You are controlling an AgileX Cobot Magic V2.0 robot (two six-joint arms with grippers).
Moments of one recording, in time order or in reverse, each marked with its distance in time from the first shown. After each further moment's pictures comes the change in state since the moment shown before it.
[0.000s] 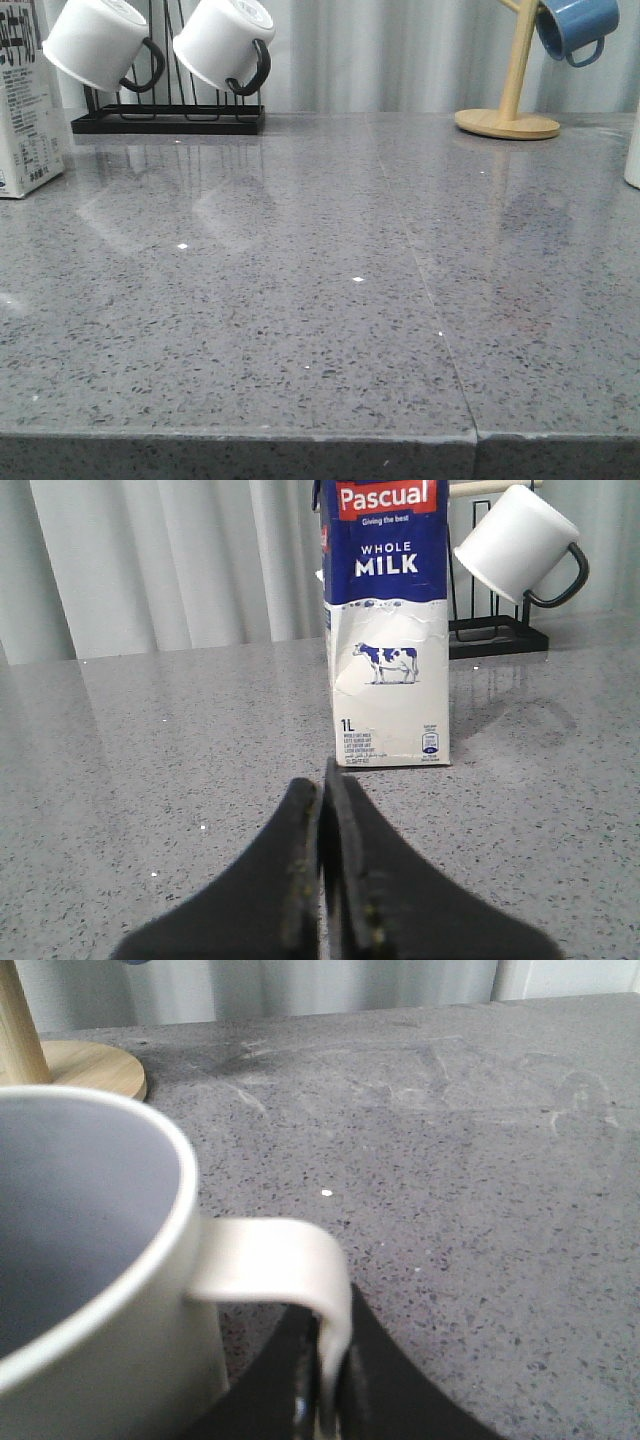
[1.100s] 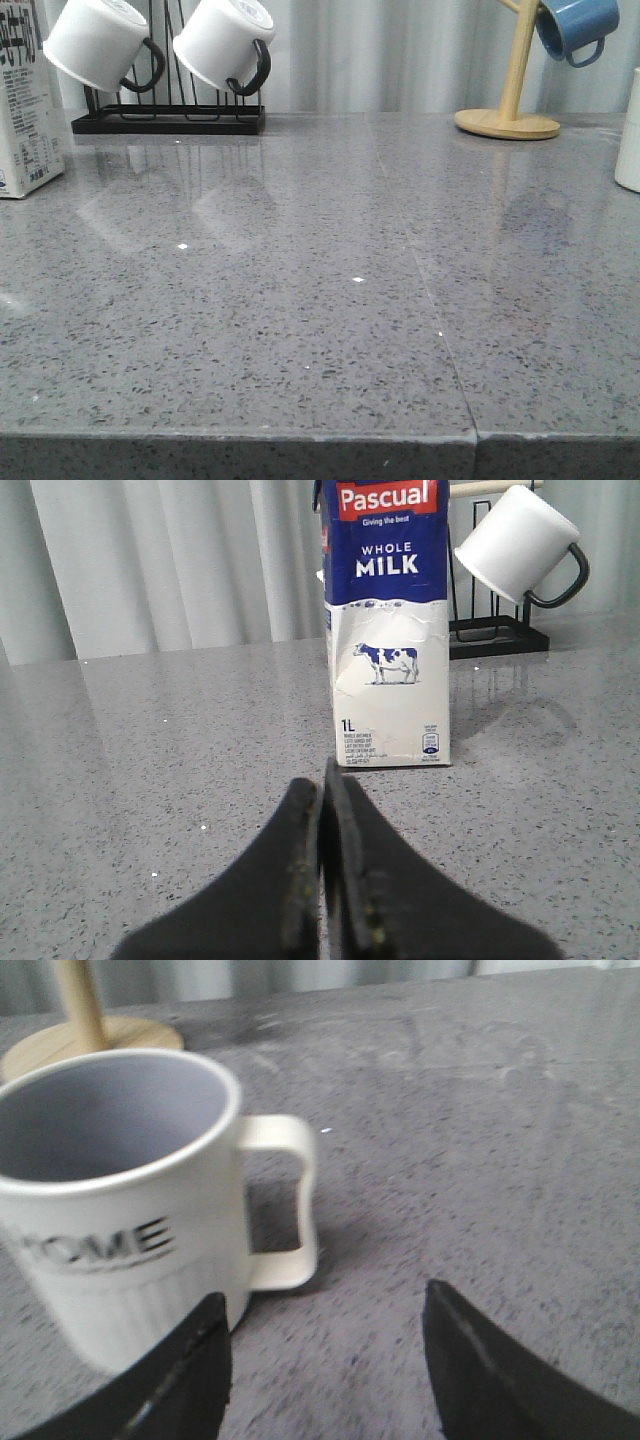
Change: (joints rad) left arm 0.000 0.000 0.000 0.000 0.000 0.000; right arm 0.013 -0.423 0.192 0.027 0.277 0.003
